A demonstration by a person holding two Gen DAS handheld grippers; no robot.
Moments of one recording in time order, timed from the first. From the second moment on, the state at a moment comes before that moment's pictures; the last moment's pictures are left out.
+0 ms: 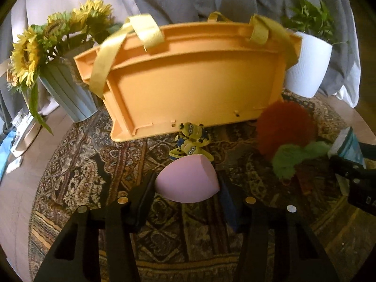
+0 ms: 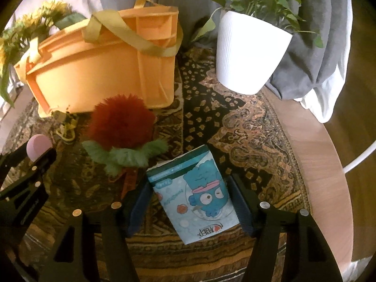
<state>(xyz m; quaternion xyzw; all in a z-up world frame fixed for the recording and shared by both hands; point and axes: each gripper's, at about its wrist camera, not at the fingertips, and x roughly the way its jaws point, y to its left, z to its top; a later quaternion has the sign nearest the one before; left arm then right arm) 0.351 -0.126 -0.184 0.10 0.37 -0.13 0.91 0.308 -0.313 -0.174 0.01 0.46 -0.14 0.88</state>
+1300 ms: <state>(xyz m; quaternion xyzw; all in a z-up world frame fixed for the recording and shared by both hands) 0.321 -0.059 -0.052 0.05 0.27 -0.16 0.95 0.282 -0.253 -0.053 0.05 0.32 -0.10 0.94</state>
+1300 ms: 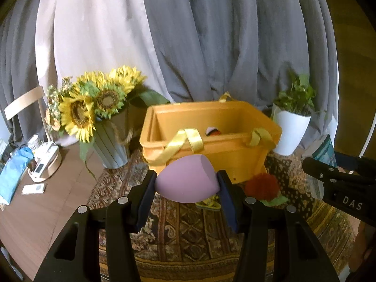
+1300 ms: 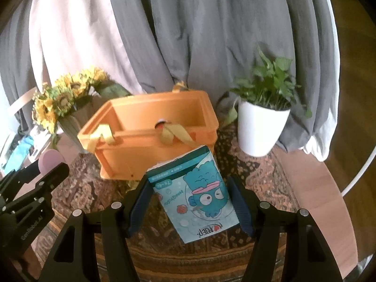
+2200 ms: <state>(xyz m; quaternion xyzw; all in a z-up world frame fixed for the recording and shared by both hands) 0.352 -0.063 0.000 0.04 0.19 -0.15 0.97 0.328 -0.261 -0.008 0.06 0.27 -0.08 0.96</state>
